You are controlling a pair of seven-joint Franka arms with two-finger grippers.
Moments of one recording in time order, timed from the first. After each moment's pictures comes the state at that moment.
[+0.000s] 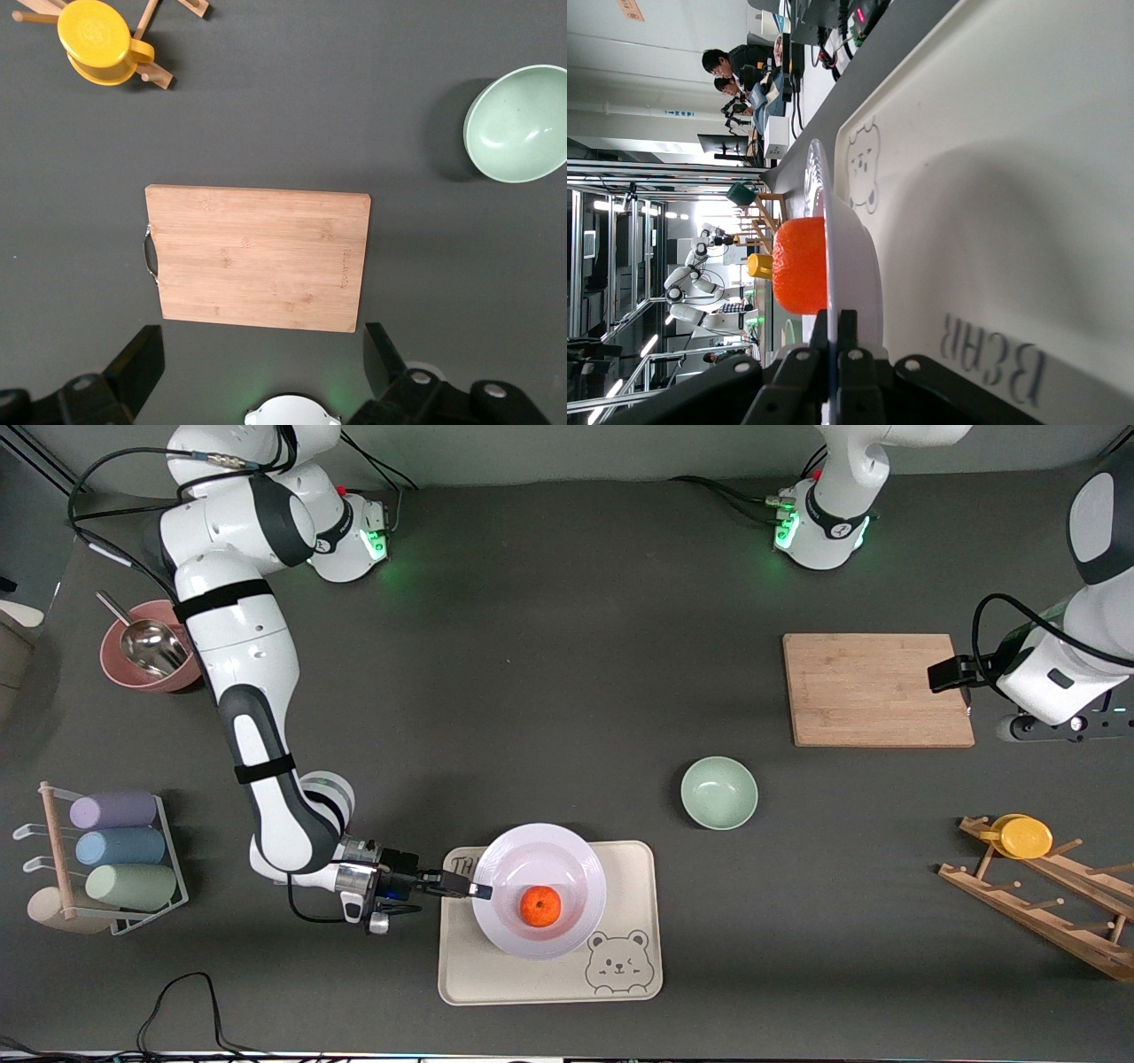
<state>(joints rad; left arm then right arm) -0.24 0.05 0.19 -1.72 0.05 1.54 -0.07 0.19 1.06 0.02 -1.26 1.57 2.10 -0.76</state>
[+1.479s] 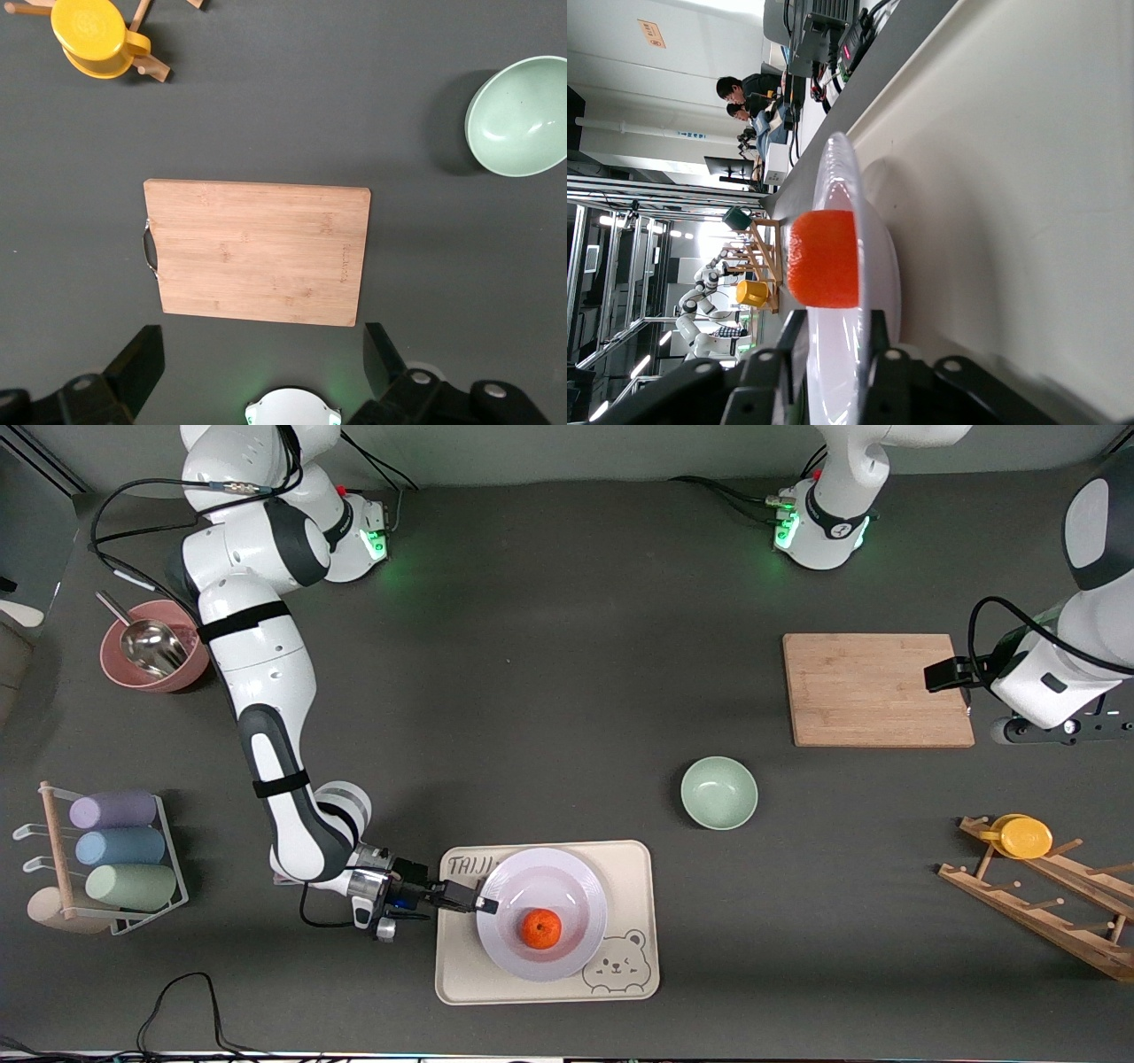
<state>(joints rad) -0.24 0.06 0.19 -1.70 0.05 1.52 -0.08 0.20 1.16 0.03 -1.16 1.64 2.16 -0.84</state>
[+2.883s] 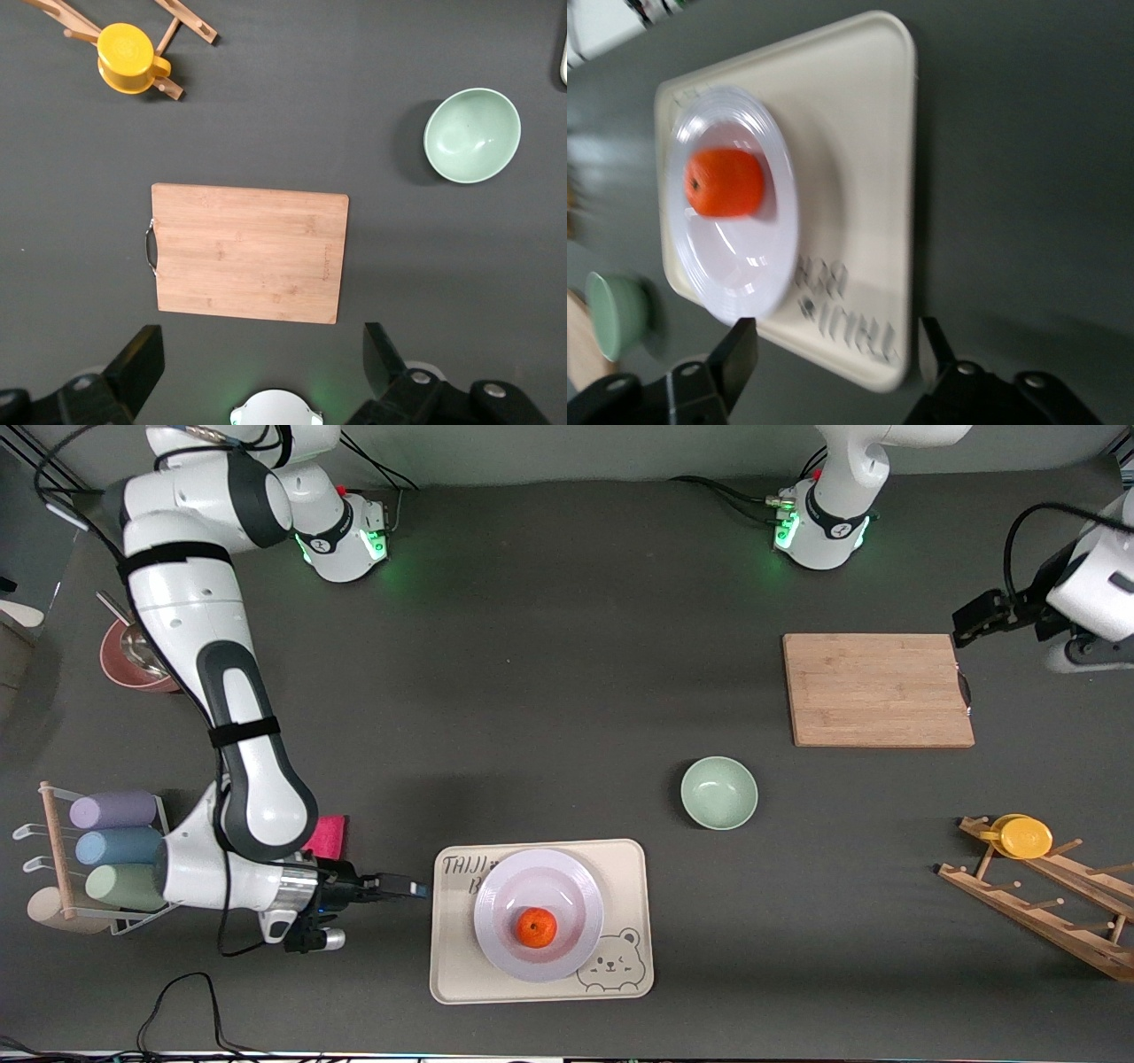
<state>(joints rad) -0.24 -0.14 0.17 -1.74 0.05 1.50 -0.12 0.16 0.86 -0.06 -1.24 0.70 2.03 -0.27</state>
